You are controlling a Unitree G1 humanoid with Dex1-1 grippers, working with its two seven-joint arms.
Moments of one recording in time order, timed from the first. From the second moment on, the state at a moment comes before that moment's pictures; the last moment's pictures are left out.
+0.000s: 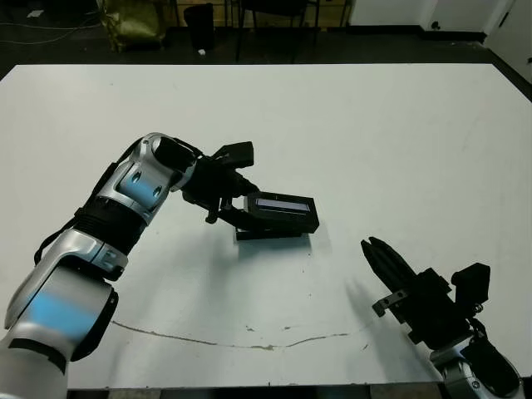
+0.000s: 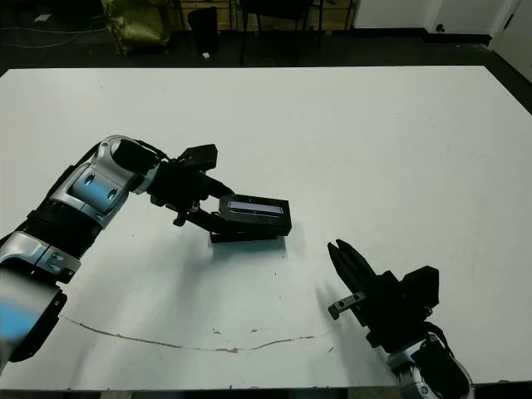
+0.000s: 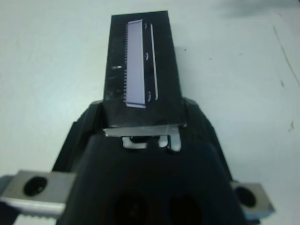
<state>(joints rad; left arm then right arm) -0.89 0.44 -0.43 0.55 0.04 0.24 -1.37 0.37 -0.32 -0.02 -0.46 0.38 0.12 0.42</state>
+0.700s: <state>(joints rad) -0.89 0.46 -0.44 0.58 0.06 0.20 -1.38 0.37 -0.31 -0.02 -0.50 0.37 0.11 0.40</state>
